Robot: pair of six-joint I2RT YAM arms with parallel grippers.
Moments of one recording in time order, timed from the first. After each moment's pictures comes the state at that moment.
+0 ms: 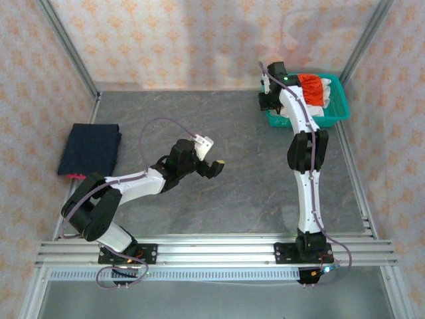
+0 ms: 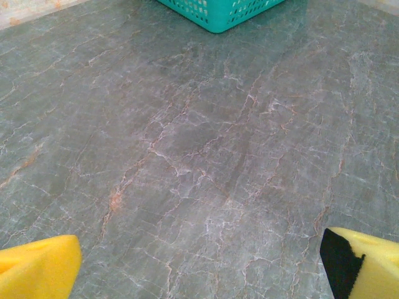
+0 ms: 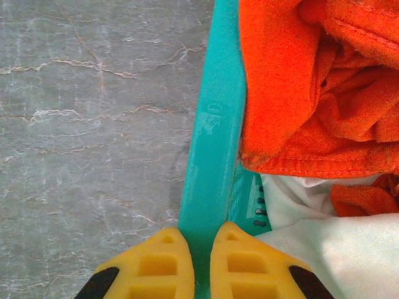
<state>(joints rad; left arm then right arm) -0.60 1.54 0.75 0.29 0.11 0.01 0.14 2.47 2.51 -1.13 -0.01 -0.03</state>
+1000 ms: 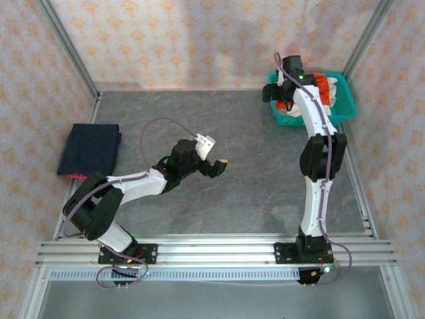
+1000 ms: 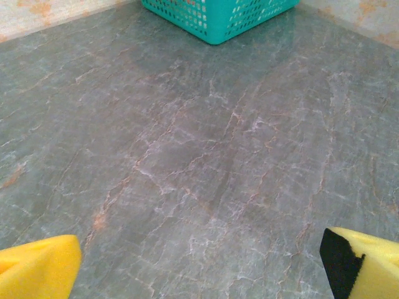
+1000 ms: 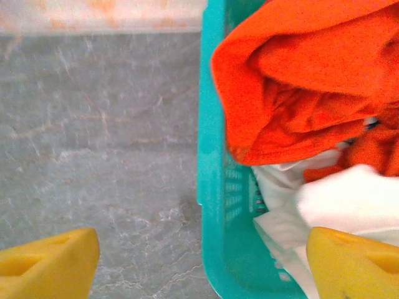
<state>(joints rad) -0.61 1.55 0.75 0.36 0.14 -0.02 0.09 2.17 2.18 -0.91 -0.01 0.09</state>
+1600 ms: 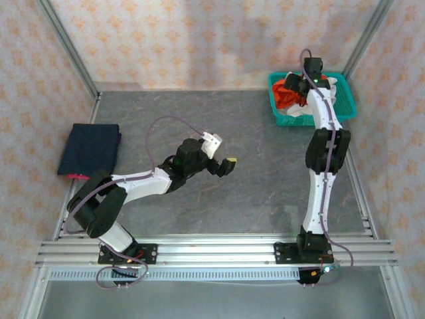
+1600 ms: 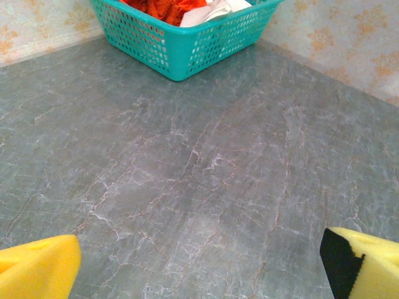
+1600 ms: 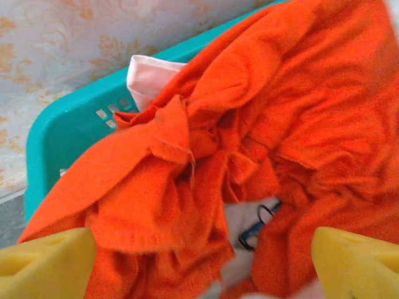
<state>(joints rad) -0.66 1.58 0.80 0.43 0.17 -0.07 -0.06 2.40 2.33 -0.67 0.04 0.33</state>
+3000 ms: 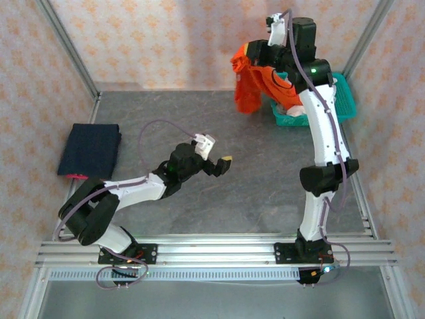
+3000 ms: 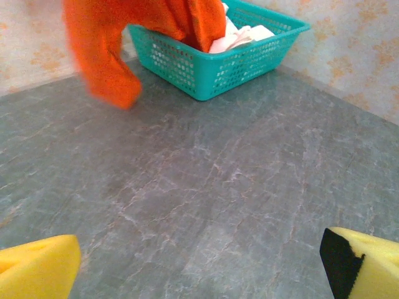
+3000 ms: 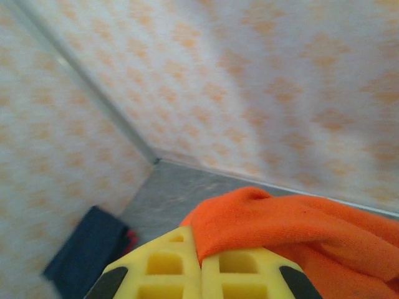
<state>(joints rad) -0.65 1.49 0.70 0.51 0.07 -0.10 0.28 1.97 2.54 -0.84 -0.47 0.31</state>
